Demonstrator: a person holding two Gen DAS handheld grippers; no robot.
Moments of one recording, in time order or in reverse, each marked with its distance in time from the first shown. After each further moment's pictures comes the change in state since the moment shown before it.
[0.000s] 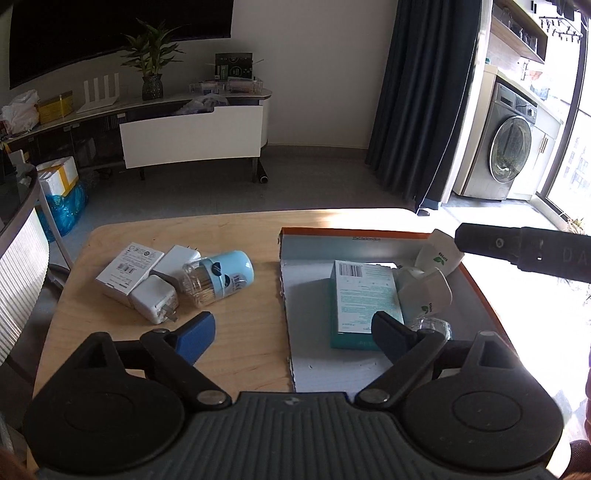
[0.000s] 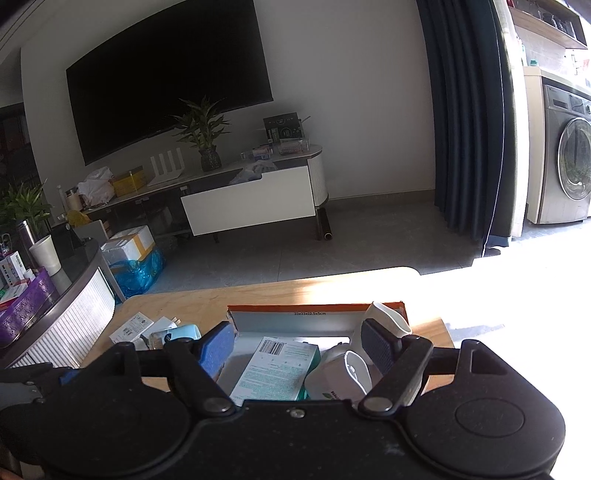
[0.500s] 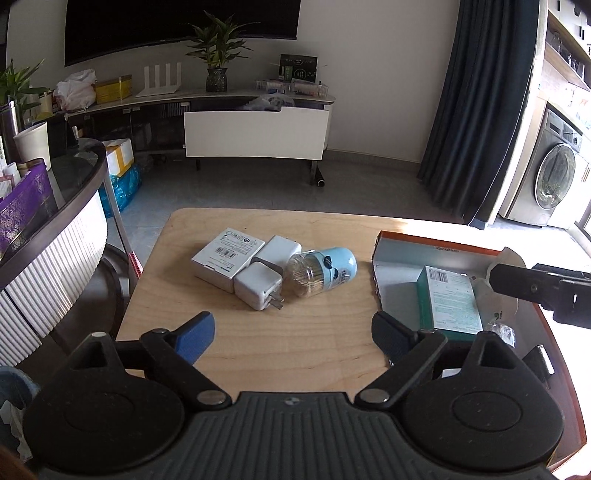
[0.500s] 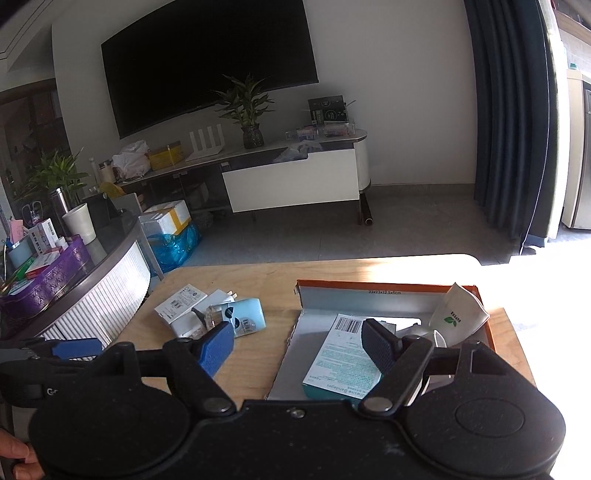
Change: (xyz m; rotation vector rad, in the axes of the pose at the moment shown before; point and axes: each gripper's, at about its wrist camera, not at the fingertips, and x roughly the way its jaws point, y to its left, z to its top) left arm -0.026 0.066 -0.007 -0.099 -0.011 0.112; right arm 0.013 0.061 -0.014 -0.069 0.053 0.090
